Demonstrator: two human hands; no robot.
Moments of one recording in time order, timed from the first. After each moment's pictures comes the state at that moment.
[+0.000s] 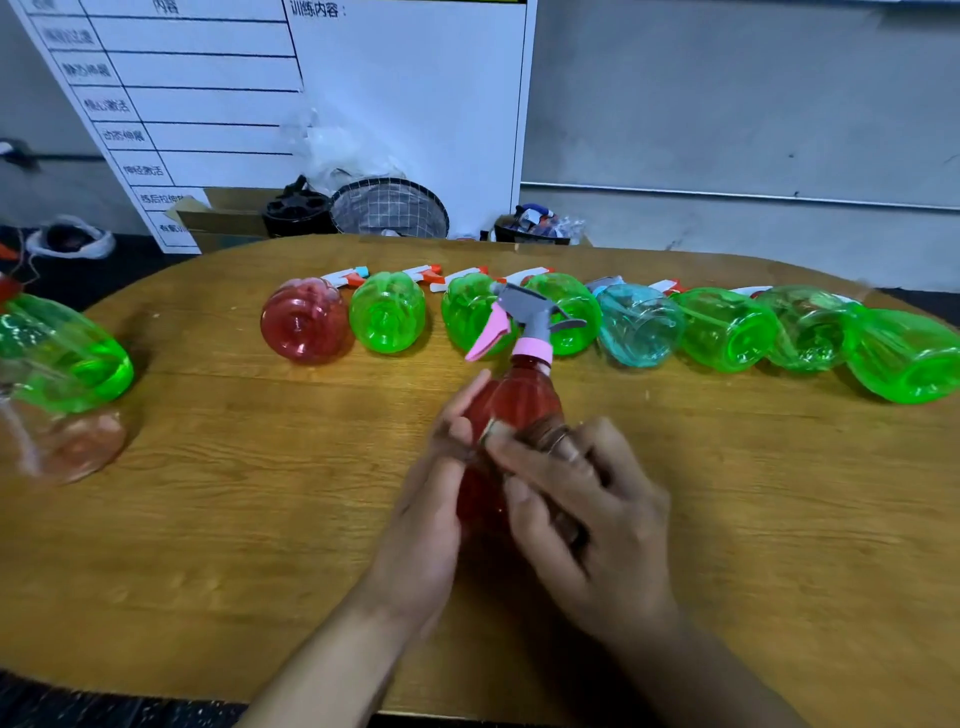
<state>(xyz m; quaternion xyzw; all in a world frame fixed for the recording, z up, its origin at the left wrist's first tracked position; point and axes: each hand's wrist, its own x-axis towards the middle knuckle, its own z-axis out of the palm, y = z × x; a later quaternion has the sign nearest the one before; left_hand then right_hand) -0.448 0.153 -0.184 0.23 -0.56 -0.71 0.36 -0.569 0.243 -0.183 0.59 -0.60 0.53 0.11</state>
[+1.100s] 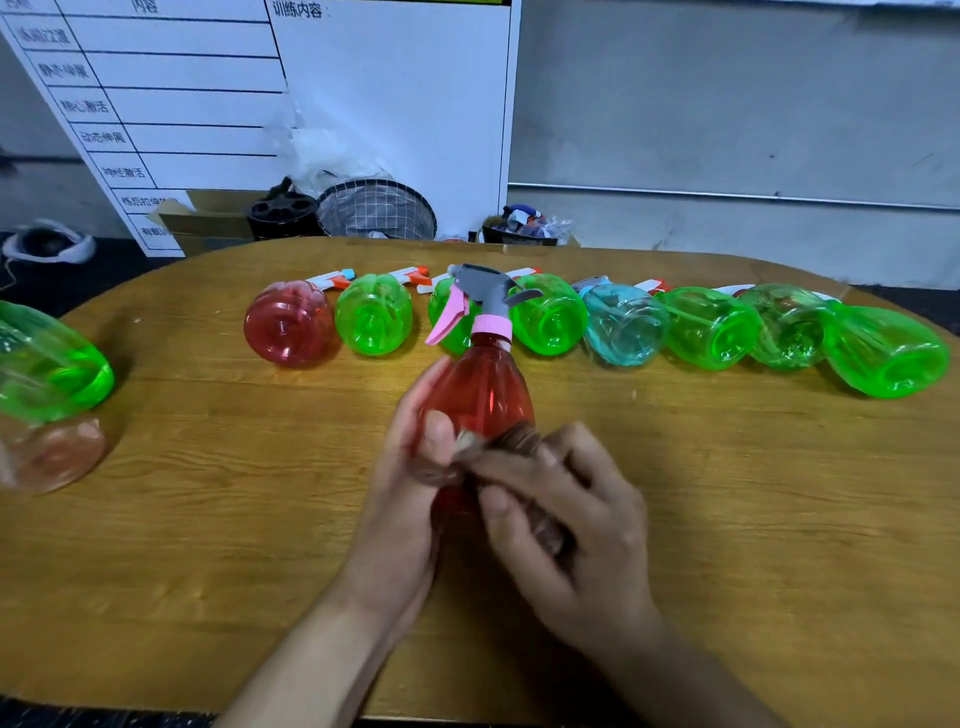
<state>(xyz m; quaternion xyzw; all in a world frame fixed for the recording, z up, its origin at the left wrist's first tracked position) -0.445 0.151 -0.169 0.23 -0.53 -0.72 0.38 -0.562 0.244 -0.179 0.59 -0.58 0.56 0.08</state>
